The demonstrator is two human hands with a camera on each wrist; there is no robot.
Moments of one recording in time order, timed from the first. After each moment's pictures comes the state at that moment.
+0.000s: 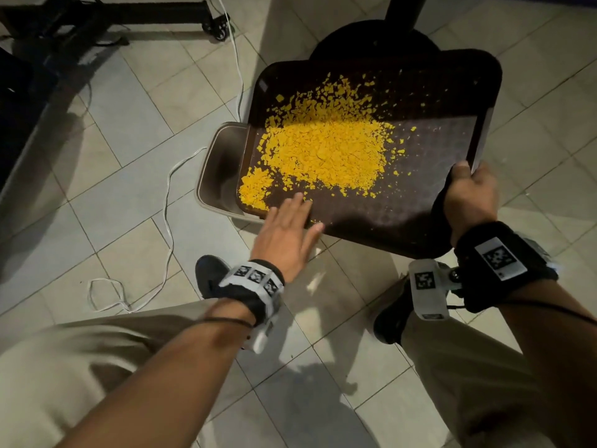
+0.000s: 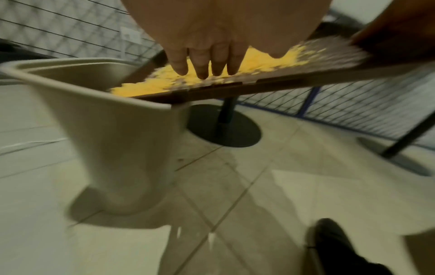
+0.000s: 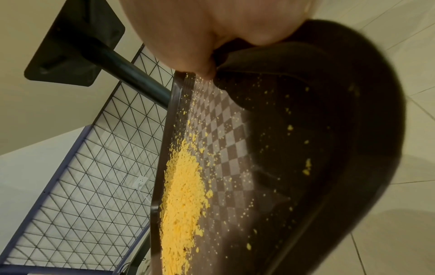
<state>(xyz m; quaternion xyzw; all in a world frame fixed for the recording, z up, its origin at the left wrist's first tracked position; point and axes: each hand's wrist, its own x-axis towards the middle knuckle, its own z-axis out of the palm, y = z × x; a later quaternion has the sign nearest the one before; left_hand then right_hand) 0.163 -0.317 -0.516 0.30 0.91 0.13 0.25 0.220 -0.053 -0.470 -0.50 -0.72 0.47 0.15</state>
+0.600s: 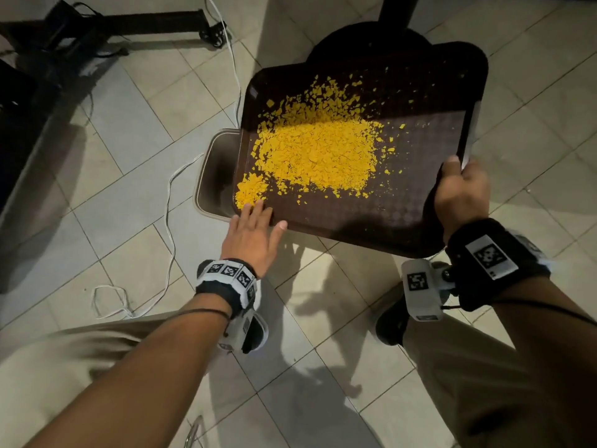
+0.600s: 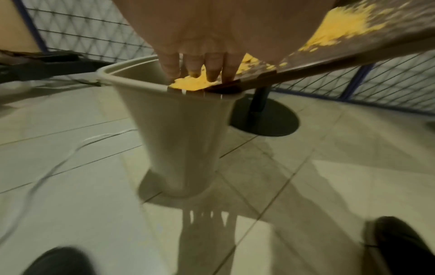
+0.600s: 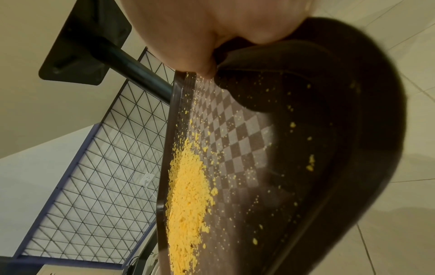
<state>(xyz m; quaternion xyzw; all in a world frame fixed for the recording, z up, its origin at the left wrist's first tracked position) 0.139 -0.355 -0.532 0.22 0.94 0.06 0.25 0.217 -0.052 -0.471 -0.46 -0.73 0.47 0.17</state>
